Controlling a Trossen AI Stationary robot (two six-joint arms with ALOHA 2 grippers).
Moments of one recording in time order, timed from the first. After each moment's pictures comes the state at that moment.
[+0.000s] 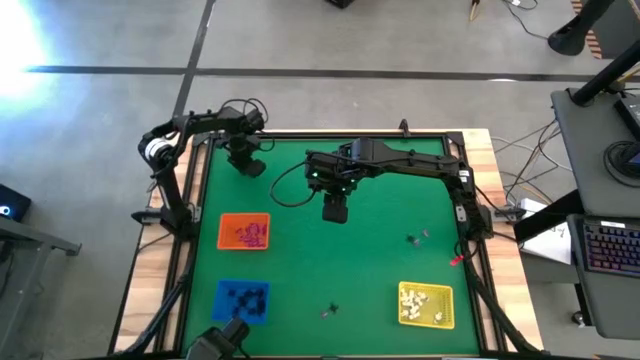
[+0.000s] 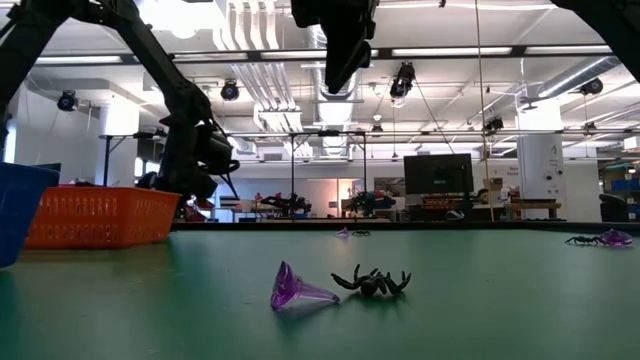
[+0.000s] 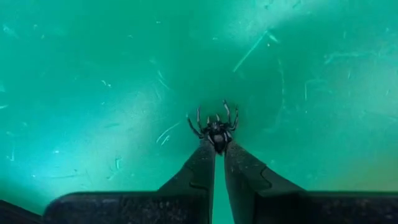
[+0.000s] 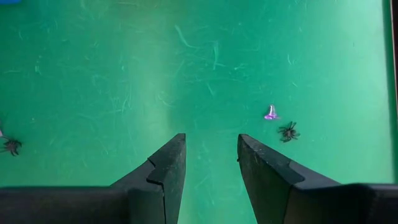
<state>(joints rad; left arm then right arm) 0.97 1.89 1.15 -1.02 0.04 0.09 -0.09 2.09 2.25 -1.40 0.00 0.03</state>
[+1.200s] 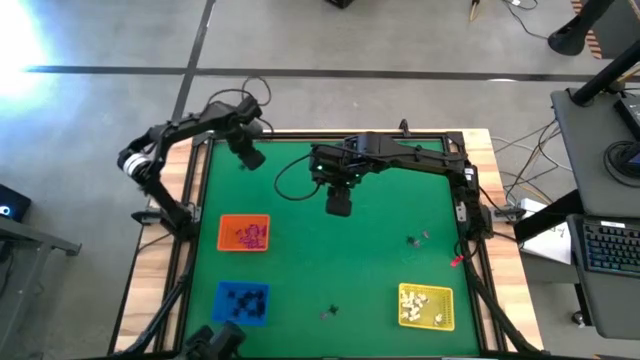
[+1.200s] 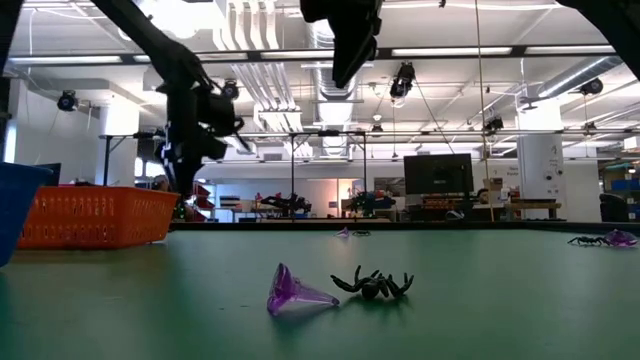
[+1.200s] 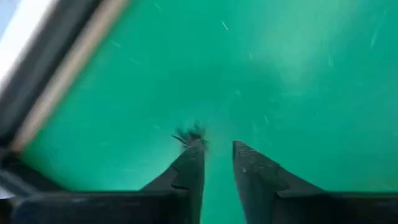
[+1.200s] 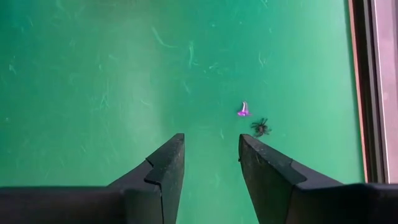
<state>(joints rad) 0.92 1.67 1.17 -0.97 -0.03 0.19 -0.11 2.06 2.25 -1.42 0.05 0.00</state>
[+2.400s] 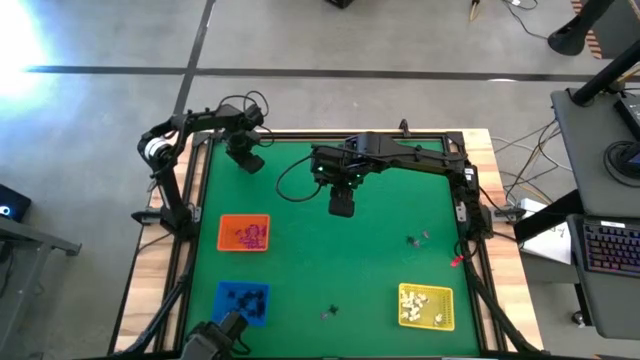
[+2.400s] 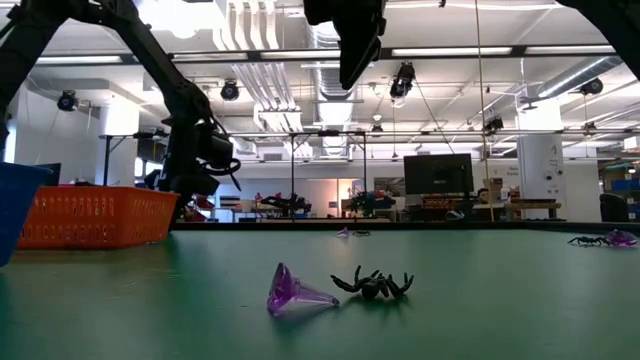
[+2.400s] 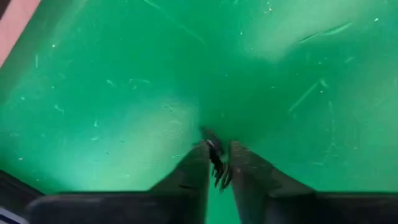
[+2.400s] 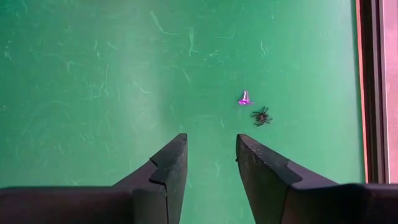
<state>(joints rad) 0.99 1.89 1.18 -0.96 -0.07 0.14 -0.11 2.06 2.25 -1.46 0.05 0.00</state>
